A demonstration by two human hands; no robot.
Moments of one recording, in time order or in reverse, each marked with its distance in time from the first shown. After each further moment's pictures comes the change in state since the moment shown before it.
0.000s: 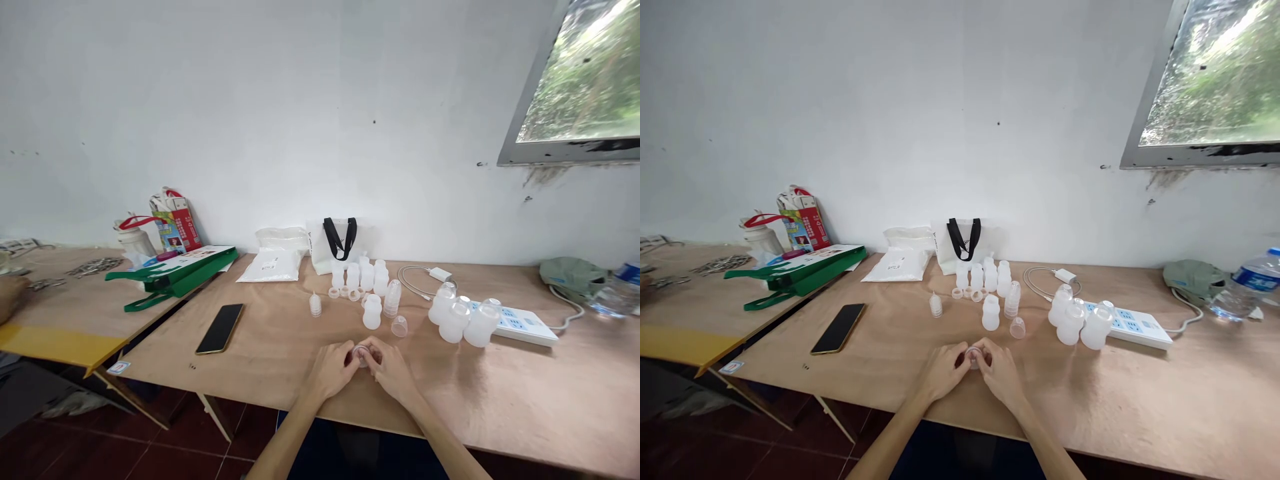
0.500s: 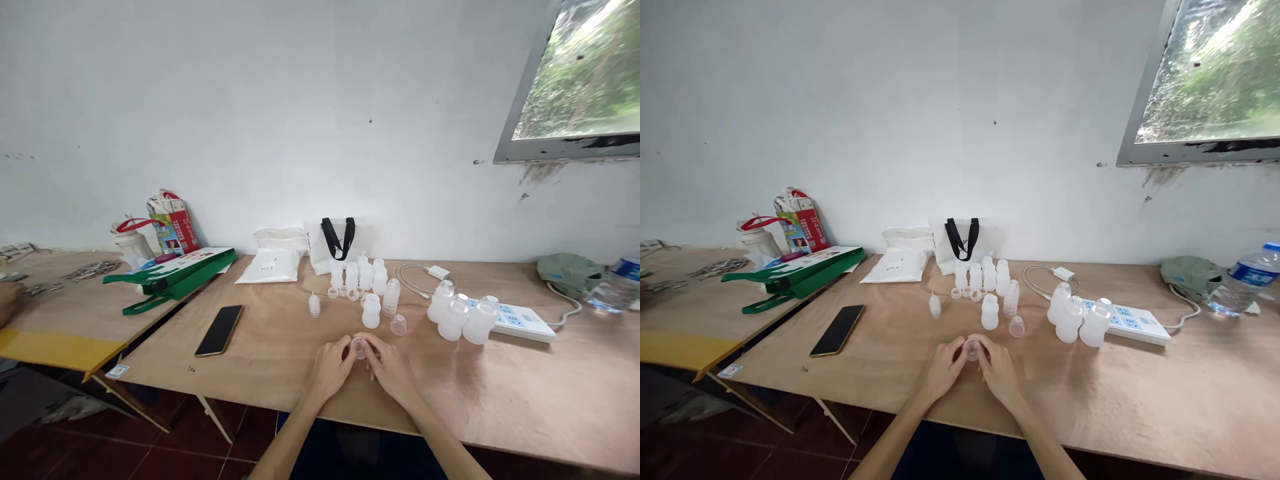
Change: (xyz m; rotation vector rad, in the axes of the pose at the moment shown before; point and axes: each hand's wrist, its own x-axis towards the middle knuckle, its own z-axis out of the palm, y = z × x) left_hand 0.002 -0.006 0.007 -0.082 0.078 -0.019; right_hand 0.001 0.004 0.004 0.117 0.022 0.034
